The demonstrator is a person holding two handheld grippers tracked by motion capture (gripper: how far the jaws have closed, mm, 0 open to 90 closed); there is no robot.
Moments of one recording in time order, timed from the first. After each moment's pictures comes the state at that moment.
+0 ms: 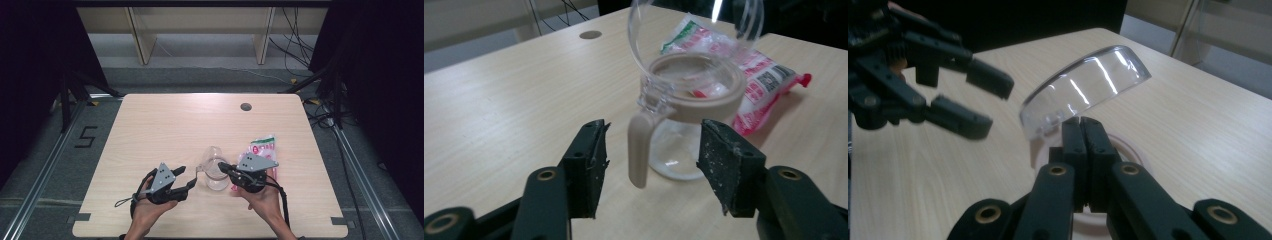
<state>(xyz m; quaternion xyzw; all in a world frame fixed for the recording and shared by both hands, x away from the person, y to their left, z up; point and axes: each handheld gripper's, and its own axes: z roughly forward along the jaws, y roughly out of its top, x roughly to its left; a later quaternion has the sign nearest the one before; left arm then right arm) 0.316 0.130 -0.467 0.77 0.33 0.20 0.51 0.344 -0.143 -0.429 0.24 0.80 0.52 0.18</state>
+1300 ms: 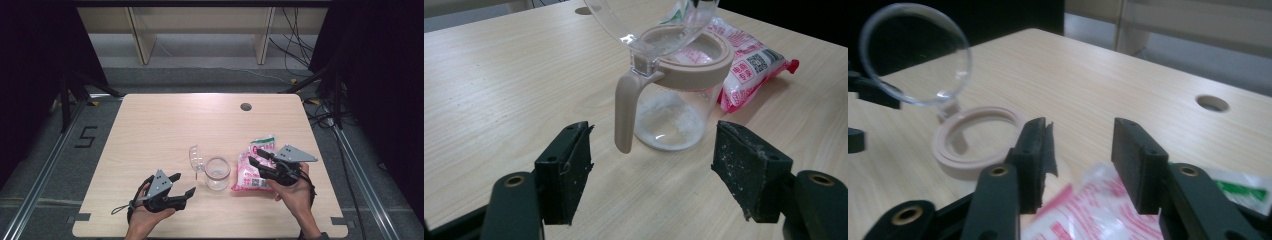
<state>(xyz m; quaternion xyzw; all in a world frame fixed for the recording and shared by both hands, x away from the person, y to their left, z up) 0.302 0.132 -0.472 0.77 0.35 0.18 0.50 0.355 -0.229 -0.425 0.35 0.76 0.51 0.21</state>
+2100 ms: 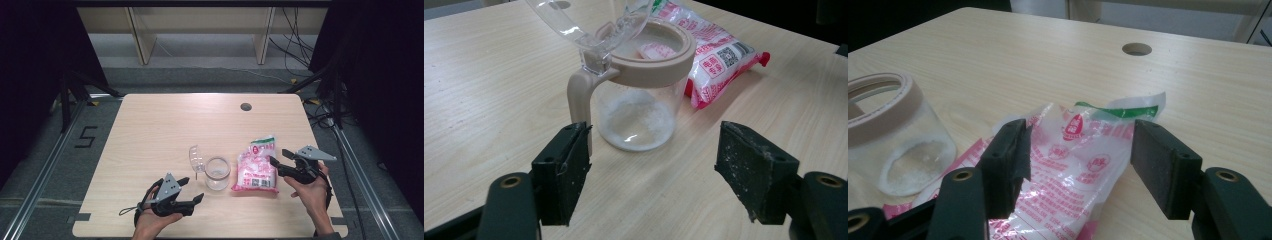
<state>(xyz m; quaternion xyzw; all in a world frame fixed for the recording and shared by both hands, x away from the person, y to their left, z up) 0.297 0.114 -0.475 0.79 0.32 0.16 0.50 0.368 -0.283 -0.453 0.45 0.72 0.47 0.21</state>
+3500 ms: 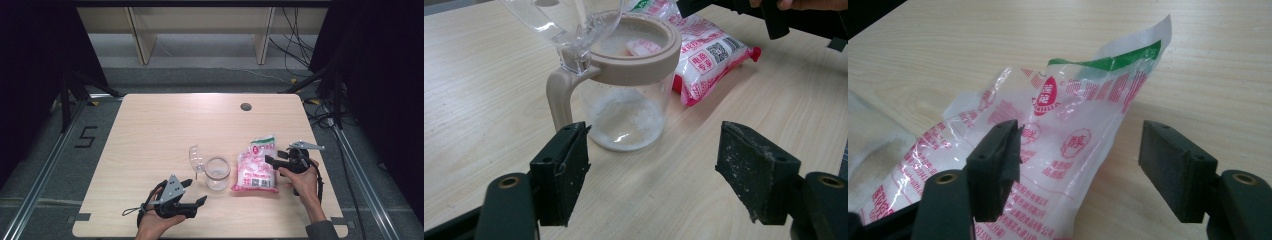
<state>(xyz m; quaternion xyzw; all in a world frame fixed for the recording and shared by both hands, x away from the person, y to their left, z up) 0.294 0.106 -0.477 0.79 0.33 0.15 0.50 0.420 -0.292 -0.495 0.50 0.73 0.45 0.13</state>
